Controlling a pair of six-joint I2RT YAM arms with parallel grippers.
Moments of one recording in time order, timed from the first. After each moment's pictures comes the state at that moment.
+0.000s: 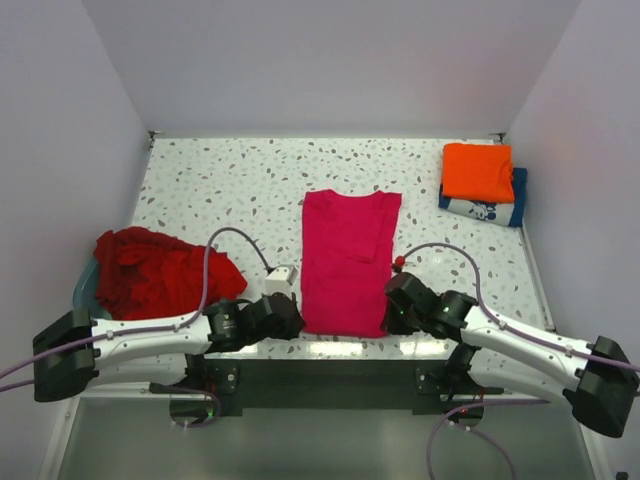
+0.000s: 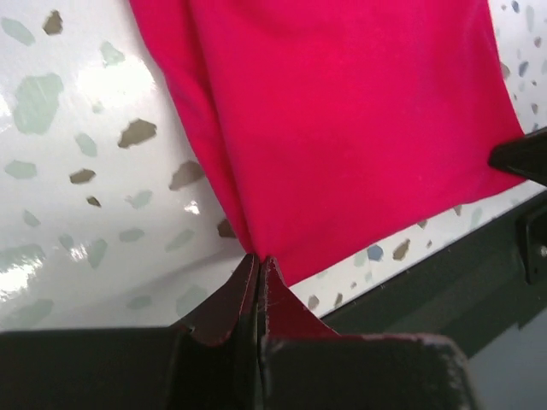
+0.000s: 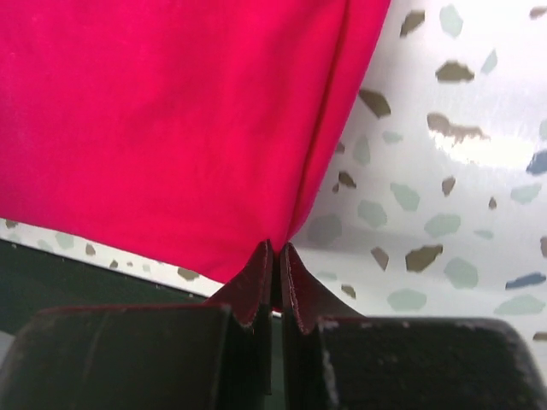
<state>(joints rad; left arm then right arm) -1.15 1.06 0.44 -0.19 -0.30 -0.95 0.90 0.93 0.49 -0.60 0.15 0.89</state>
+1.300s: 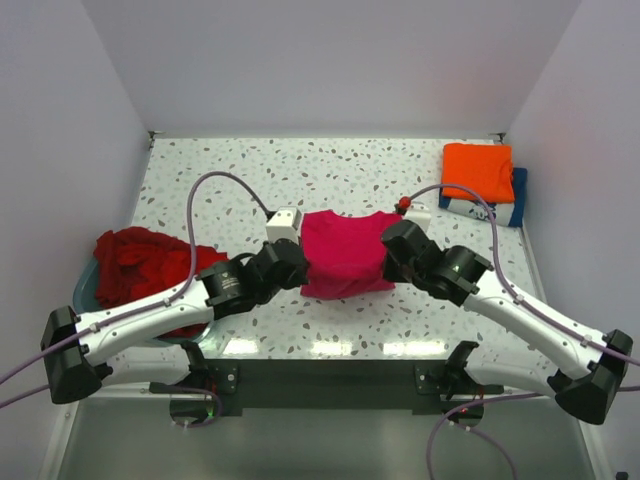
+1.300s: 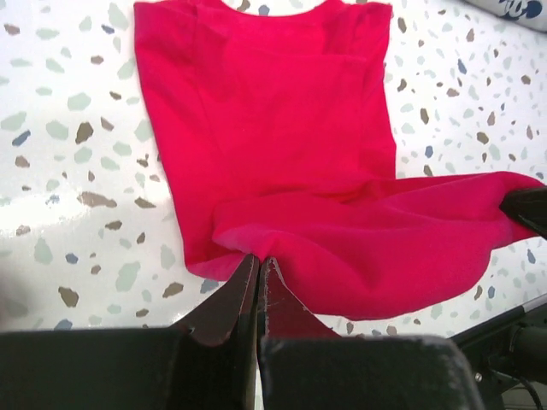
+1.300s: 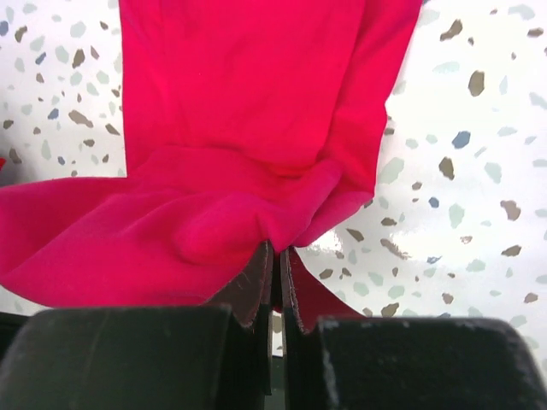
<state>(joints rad) -1.07 1.12 0.91 -0.47 -0.52 -0.78 0.87 1.06 1.01 -0.85 0.42 0.78</state>
